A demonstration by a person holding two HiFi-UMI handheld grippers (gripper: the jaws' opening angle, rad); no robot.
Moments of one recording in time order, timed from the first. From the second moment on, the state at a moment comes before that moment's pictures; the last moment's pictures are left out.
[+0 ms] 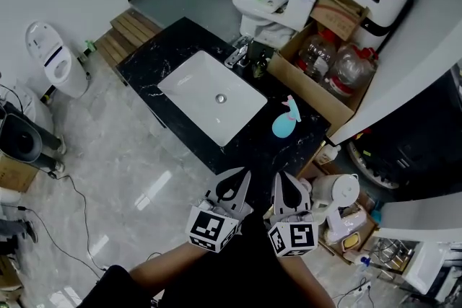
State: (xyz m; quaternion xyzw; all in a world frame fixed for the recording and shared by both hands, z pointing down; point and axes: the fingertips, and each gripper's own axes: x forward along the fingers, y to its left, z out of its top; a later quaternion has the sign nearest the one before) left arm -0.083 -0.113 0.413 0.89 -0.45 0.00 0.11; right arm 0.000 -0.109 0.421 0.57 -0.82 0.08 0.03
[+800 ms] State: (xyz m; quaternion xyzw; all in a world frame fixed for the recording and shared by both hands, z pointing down) left arm -0.096 -0.079 0.420 0.90 -0.43 0.00 0.09; right arm -0.043 -0.072 0.406 0.59 -0.80 0.02 0.08
